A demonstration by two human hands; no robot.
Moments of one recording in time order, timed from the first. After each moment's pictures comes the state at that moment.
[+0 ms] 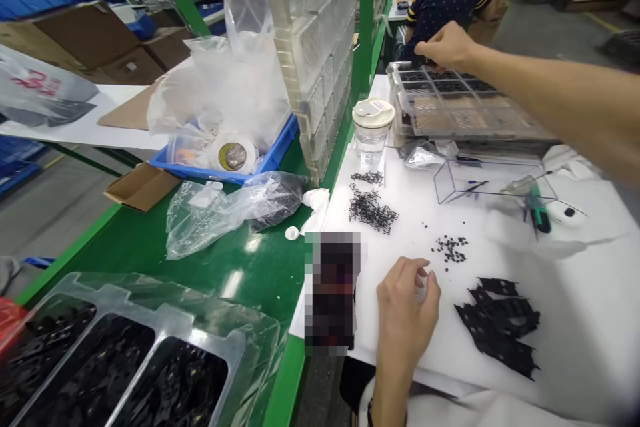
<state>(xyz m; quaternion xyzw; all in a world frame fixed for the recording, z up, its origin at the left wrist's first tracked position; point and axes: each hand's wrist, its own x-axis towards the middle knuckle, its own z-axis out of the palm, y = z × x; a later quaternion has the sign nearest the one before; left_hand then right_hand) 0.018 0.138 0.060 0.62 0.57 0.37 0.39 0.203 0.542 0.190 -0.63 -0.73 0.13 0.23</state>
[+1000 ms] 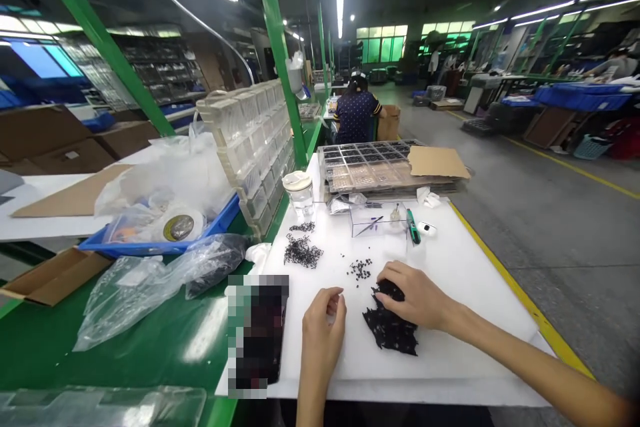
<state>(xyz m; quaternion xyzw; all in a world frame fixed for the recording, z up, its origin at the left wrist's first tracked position) 0.014 0.135 0.055 0.69 0.55 0.38 0.29 0.243 0.138 0.096 -0.53 -0.80 0.19 0.22</state>
